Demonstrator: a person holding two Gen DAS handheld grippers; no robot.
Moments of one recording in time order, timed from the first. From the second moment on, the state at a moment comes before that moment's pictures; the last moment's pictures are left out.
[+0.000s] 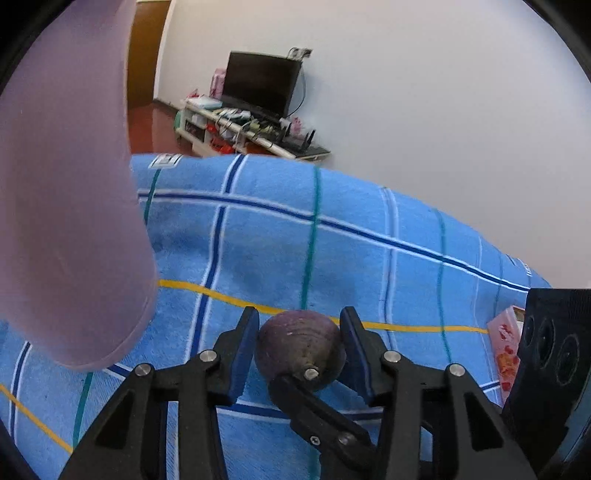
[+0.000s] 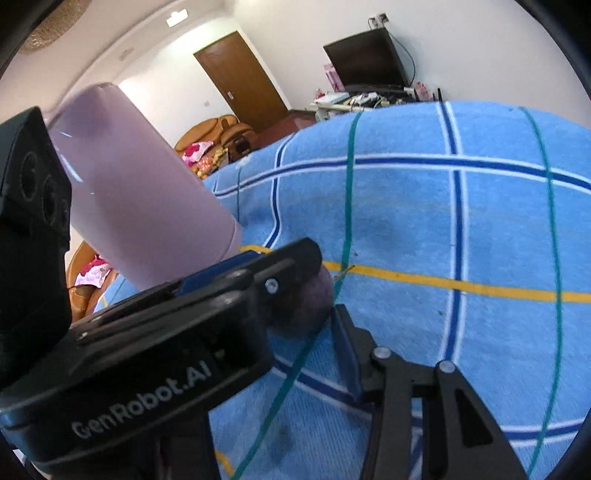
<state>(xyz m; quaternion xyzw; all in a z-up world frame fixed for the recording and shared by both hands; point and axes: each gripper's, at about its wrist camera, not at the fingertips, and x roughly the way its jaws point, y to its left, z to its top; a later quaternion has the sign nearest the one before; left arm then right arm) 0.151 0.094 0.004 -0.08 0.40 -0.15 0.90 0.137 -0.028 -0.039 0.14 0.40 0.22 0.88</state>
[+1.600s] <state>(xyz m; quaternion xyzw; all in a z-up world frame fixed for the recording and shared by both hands) -0.006 -0.203 0.059 0.07 0.26 -0.22 0.94 -0.063 -0.334 0.015 0.11 0.27 -0.01 0.96</state>
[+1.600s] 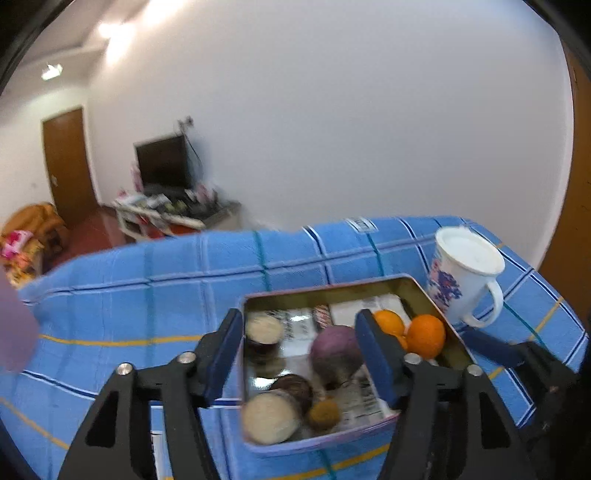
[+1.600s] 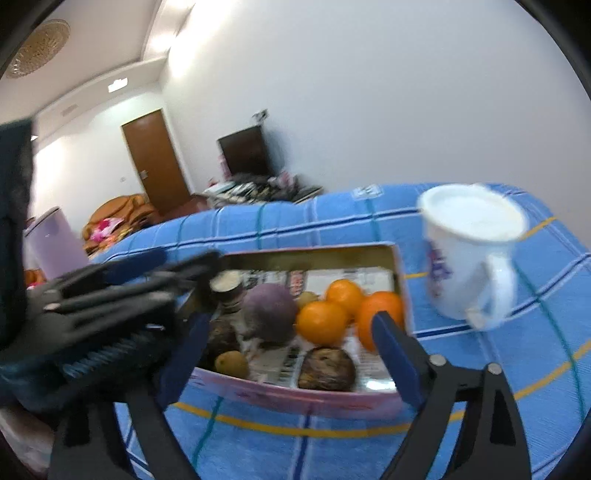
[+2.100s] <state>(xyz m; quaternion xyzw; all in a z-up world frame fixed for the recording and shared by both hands) -0.084 -0.140 0.043 0.03 0.17 -0.12 0.98 -0.145 -0.308 0.022 0.06 0.16 -0.18 0.97</state>
